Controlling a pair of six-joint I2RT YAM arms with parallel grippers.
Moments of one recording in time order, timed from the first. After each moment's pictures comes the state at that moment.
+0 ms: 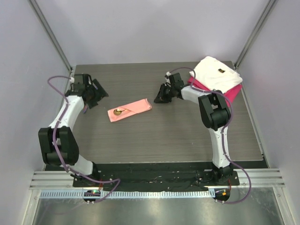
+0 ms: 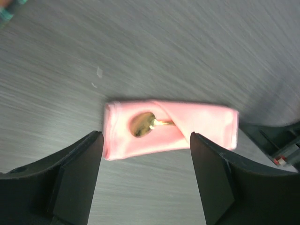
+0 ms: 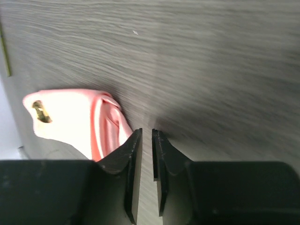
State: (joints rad) left arm 0.02 1.51 1.11 -0.46 0.11 -0.68; right arm 0.39 2.25 1.58 -0.15 -0.47 0.61
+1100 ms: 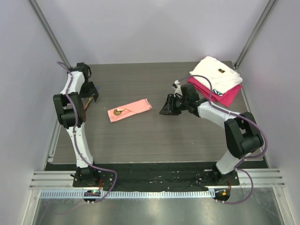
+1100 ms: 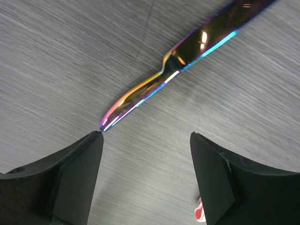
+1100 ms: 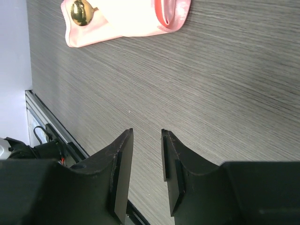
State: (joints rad) left arm 0.13 2.24 1.96 -1.08 -0.21 -0.34; right arm 0.42 1.65 1.01 -0.12 -0.51 0.53
